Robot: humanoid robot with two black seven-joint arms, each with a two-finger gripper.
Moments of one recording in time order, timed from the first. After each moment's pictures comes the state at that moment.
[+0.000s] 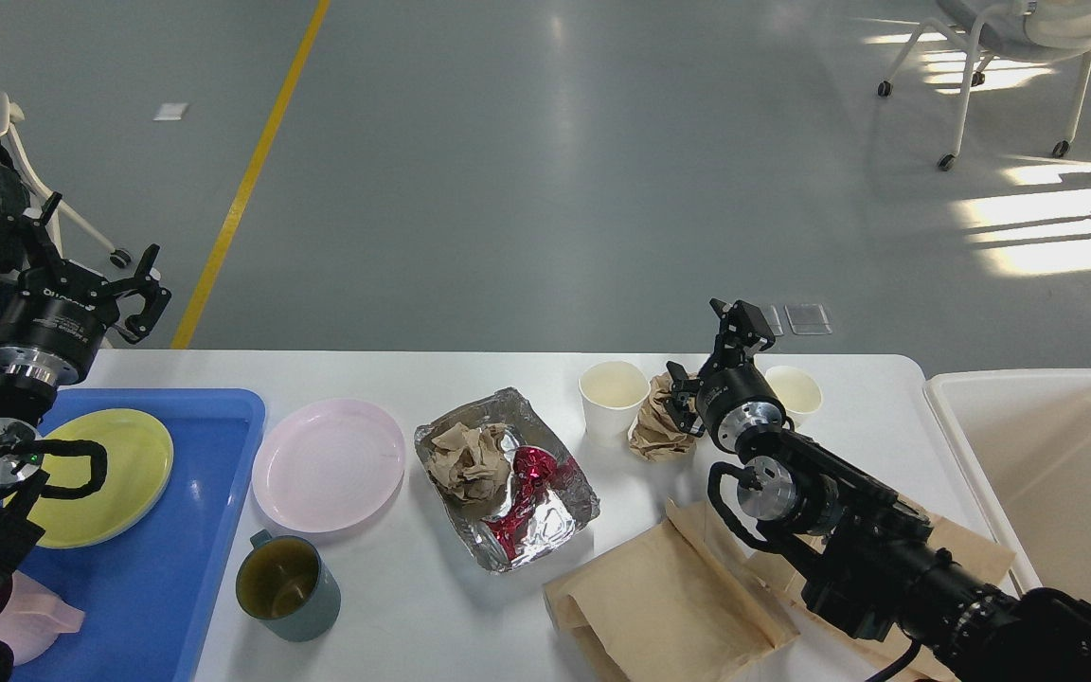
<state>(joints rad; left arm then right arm) -0.70 0.41 -0.98 -0.35 -0.07 -0.65 -0.26 0.63 0.00 0.69 0.66 -0.17 -0.13 0.32</state>
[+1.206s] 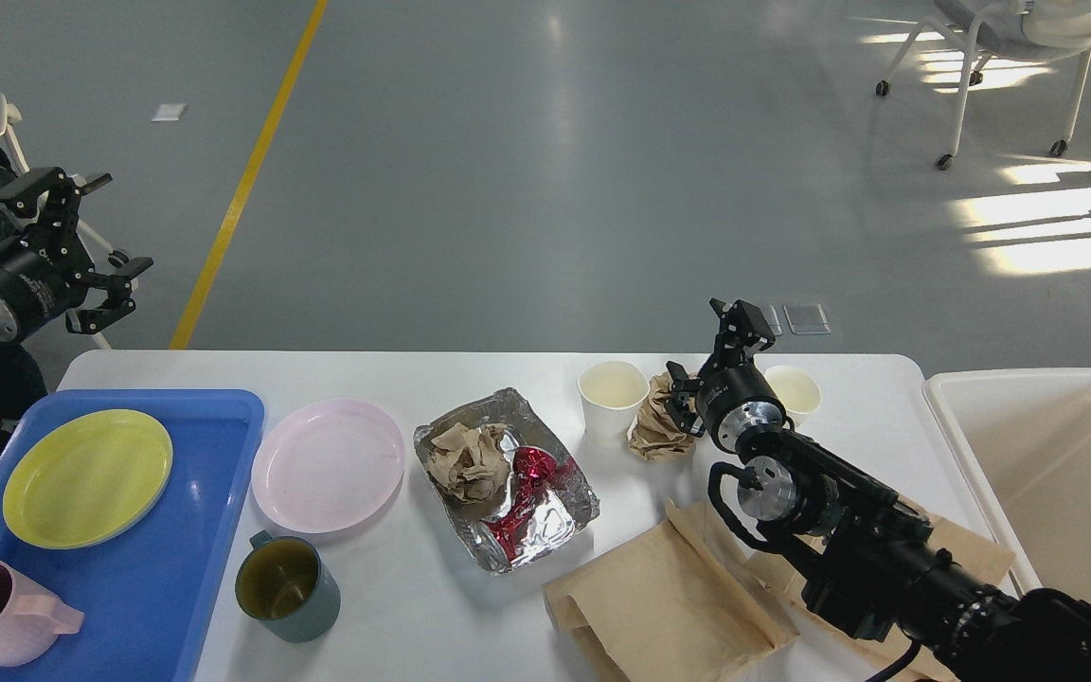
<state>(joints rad) -0.94 0.62 -0.33 -0.34 -0.03 -0.64 -0.12 0.63 0.00 0.69 0.66 -0.17 -0.13 0.32</state>
